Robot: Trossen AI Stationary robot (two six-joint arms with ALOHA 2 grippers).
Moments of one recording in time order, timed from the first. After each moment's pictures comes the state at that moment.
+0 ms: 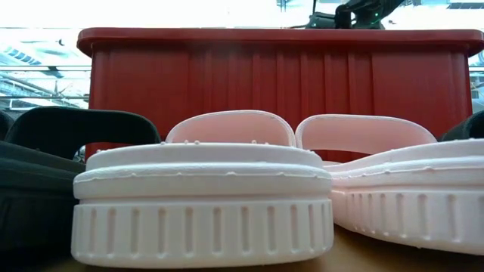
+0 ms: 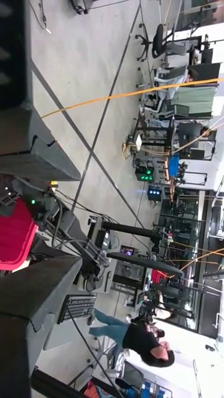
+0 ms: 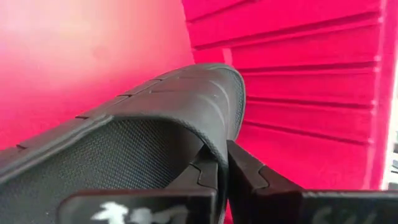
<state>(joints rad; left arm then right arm) -0.04 1.41 2.36 -0.94 -0.37 -0.16 -0.46 1.42 1.03 -0.74 0.63 -0.40</state>
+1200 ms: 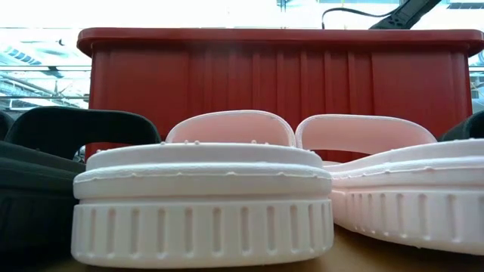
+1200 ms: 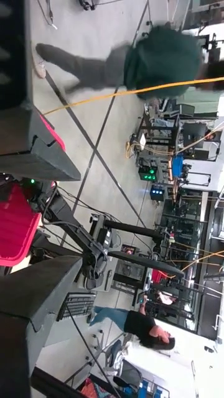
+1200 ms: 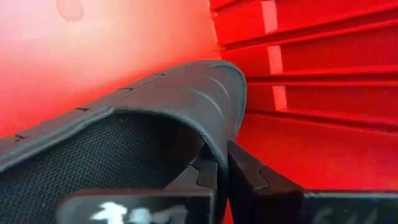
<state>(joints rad) -0.04 1.43 2.36 -0.93 -0.37 -0.19 -0.64 1.46 0.81 -0.42 0.54 -0.54</state>
